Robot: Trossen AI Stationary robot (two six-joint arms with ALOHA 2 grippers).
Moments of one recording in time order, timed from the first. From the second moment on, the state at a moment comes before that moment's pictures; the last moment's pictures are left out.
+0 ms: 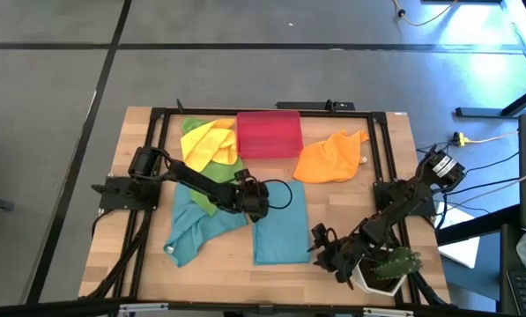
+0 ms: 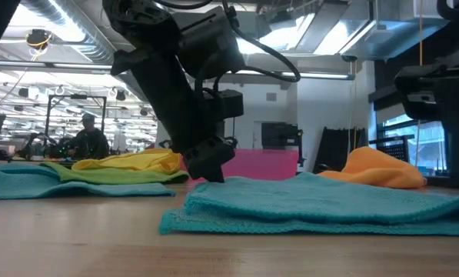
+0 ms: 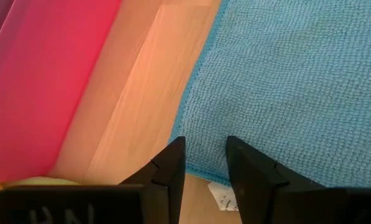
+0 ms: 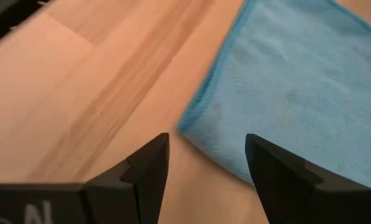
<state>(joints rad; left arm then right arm) -0.16 1.99 1.12 -0.26 -0.65 -0.34 0.76 1.64 0.66 0.09 0.32 0.05</state>
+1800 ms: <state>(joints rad) -0.23 1.99 1.12 -0.24 -0.64 -0.39 0.75 1.78 0.66 0.20 0.27 0.13</state>
